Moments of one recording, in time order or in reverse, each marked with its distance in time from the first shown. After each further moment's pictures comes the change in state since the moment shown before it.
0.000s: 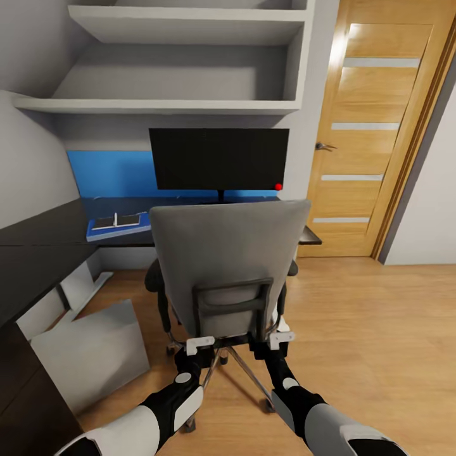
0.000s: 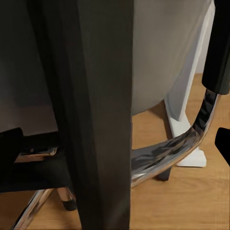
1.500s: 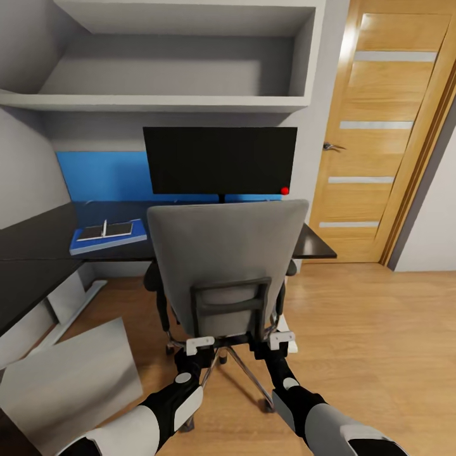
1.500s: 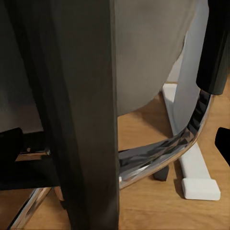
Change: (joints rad) left arm 0.000 0.000 0.000 0.000 0.002 0.002 0.003; right arm 0.000 -0.002 0.001 0.000 0.001 -0.002 0.000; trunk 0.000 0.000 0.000
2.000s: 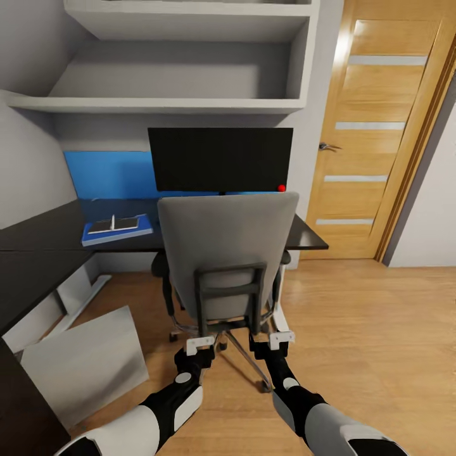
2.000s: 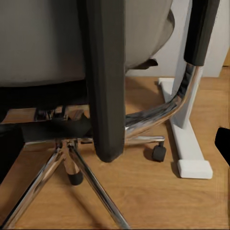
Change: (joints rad) left arm 0.000 0.000 0.000 0.000 0.000 0.003 0.000; right arm 0.000 0.000 0.000 0.000 0.000 0.000 0.000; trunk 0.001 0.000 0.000
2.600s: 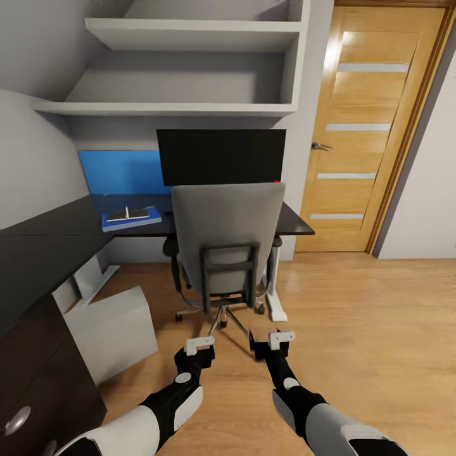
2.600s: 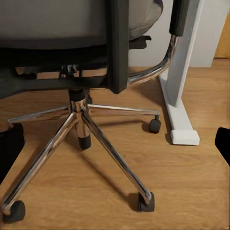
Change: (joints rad) left arm 0.000 0.000 0.000 0.000 0.000 -0.001 0.000; right arm 0.000 -0.003 0.000 0.000 0.000 0.001 0.000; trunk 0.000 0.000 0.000
